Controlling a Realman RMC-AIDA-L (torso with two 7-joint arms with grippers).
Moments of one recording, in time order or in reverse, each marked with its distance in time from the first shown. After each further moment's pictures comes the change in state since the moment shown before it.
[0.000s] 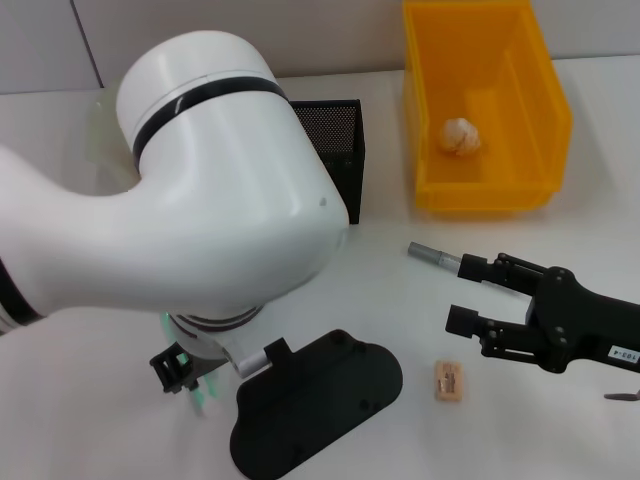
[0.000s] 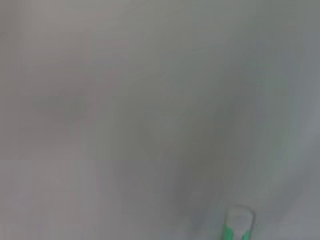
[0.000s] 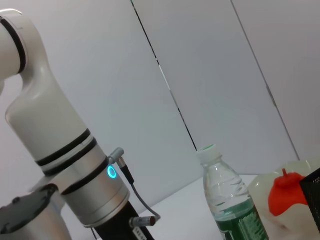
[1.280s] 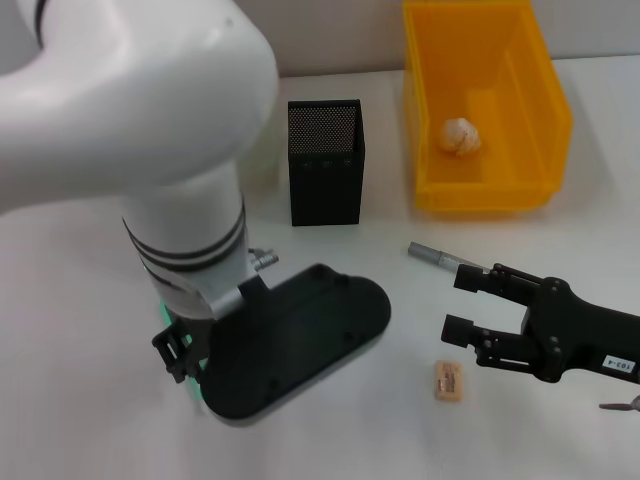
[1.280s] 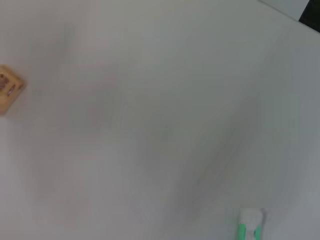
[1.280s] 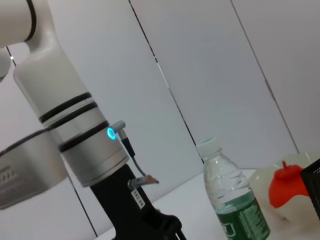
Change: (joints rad) left arm 0.015 0.036 -0.211 0.035 -0.095 0.052 0.157; right arm -0.009 0.005 -0.011 0.016 -0.002 0.015 -0.005
